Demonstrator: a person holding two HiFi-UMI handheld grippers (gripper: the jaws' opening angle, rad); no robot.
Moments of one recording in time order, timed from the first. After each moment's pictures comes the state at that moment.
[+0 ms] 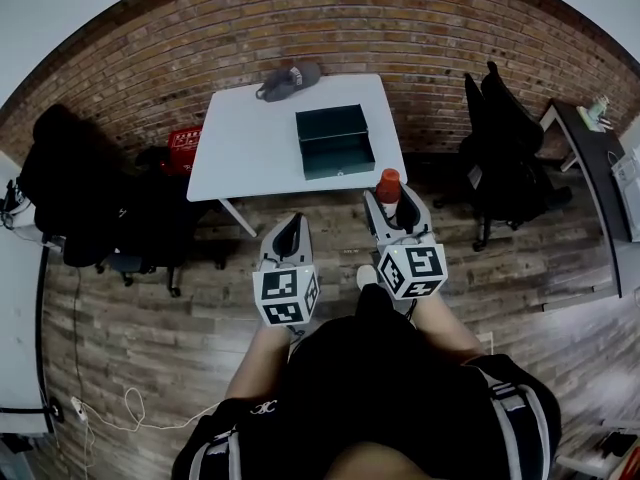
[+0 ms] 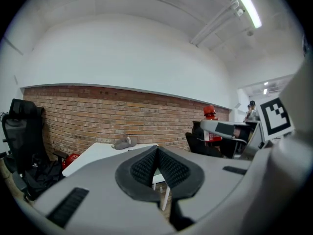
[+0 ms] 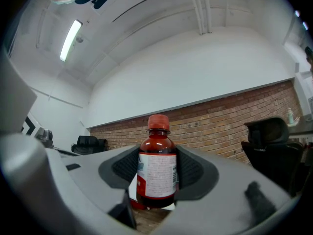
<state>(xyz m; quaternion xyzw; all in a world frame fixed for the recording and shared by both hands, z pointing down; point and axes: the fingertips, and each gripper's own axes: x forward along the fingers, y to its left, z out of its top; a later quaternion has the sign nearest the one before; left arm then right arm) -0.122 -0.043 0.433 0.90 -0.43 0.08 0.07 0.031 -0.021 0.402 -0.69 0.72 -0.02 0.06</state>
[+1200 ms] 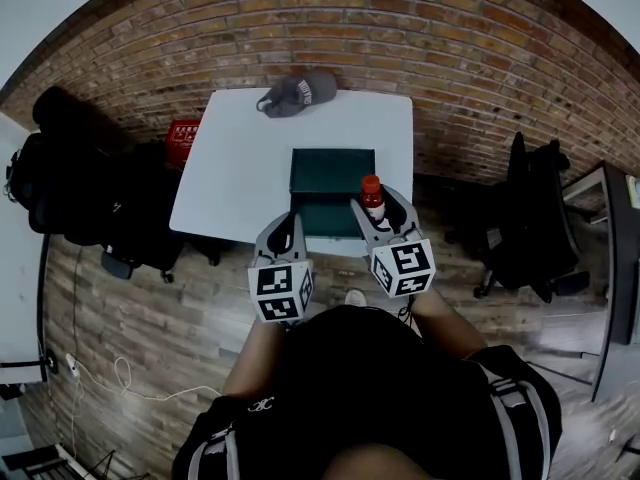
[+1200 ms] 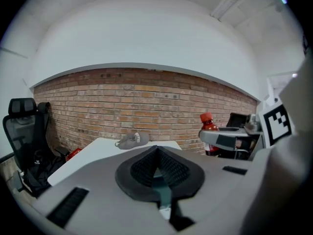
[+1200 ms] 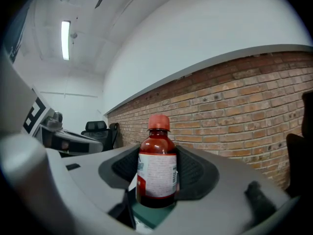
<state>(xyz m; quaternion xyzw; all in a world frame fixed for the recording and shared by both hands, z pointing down) 0.010 -0.287 0.464 0.84 -0.52 0.14 0.11 0.148 -0.296 0.465 -0.57 0.81 -0.08 -0.03</state>
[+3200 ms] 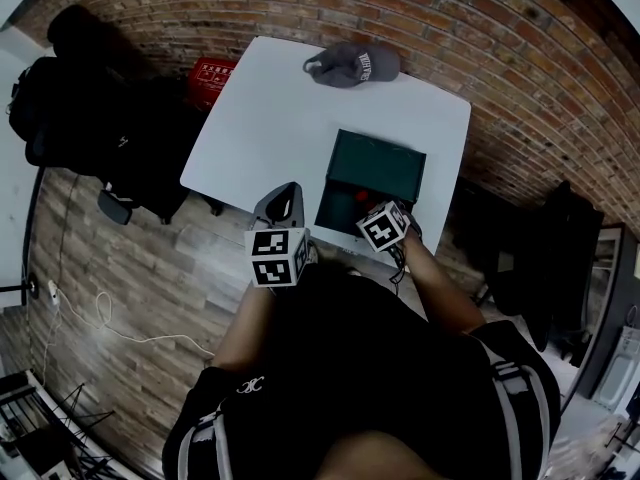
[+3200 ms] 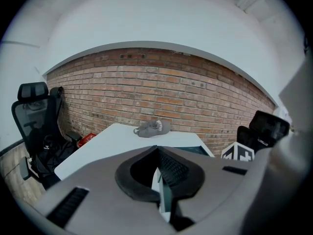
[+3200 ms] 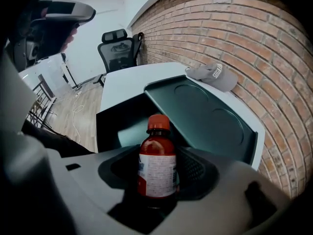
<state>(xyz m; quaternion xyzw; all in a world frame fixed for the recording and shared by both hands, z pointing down) -0.081 -0.374 0.527 0.79 -0.56 0.17 0.19 0.076 -0.356 0.732 -0.34 0.77 -0.21 -0.50</state>
